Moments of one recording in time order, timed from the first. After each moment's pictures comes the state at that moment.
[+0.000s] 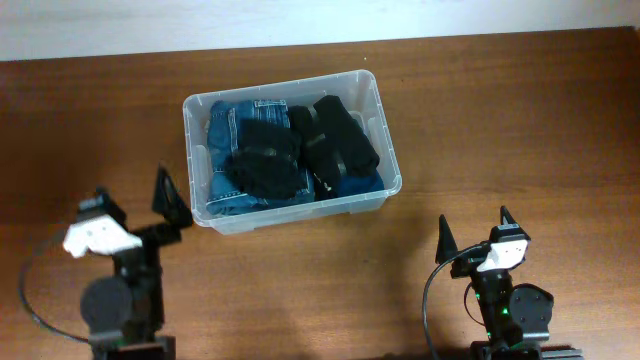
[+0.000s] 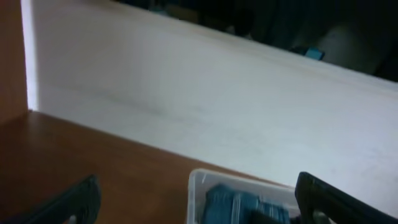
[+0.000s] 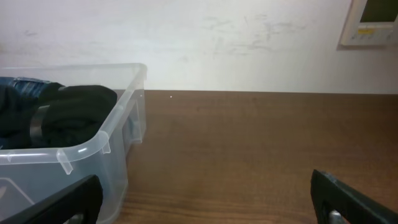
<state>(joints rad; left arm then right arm) 0.06 0.52 0.44 0.15 -0.08 -0.27 -0.05 0.01 0.01 -0.07 -0.12 0.00</state>
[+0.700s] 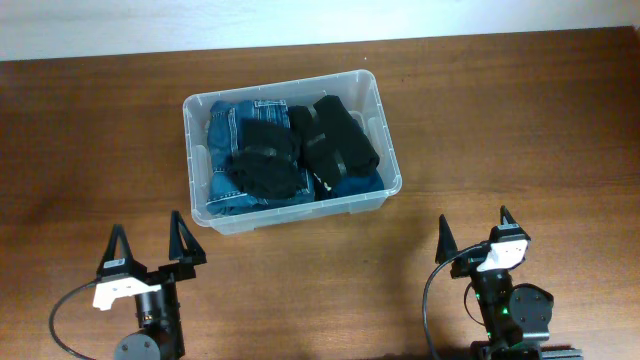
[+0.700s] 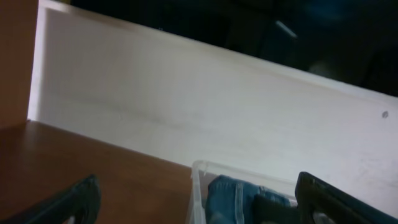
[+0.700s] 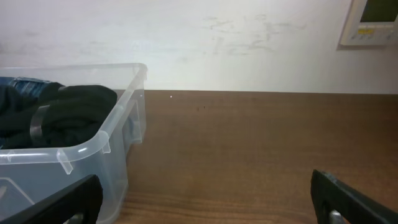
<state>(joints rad) 0.06 0.09 0.04 0.28 -0.08 -0.27 -0.05 0.01 0.01 -0.07 -0.12 0.01</state>
